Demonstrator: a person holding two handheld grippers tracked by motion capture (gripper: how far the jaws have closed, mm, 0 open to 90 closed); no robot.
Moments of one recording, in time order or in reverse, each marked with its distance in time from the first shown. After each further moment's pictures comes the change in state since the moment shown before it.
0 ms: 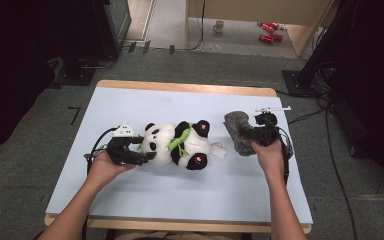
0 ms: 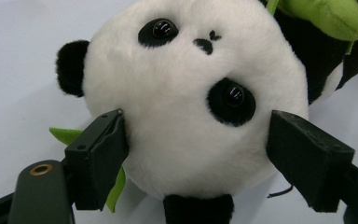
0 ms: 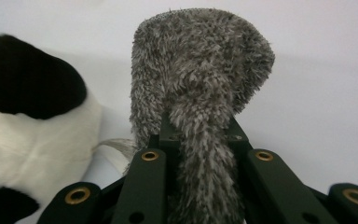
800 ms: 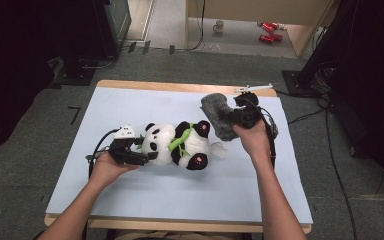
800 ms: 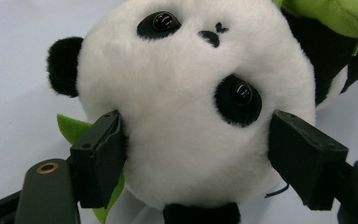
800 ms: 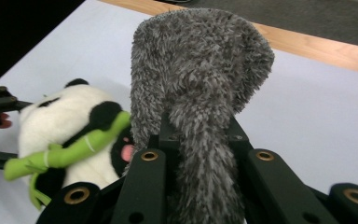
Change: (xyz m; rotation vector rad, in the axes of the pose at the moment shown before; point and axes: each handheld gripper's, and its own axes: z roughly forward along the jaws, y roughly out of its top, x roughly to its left) left arm 0.001 -0.006 0.009 -0.037 -0.009 -0.007; right arm 0.065 0.057 -0.007 -0.043 0.113 -0.131
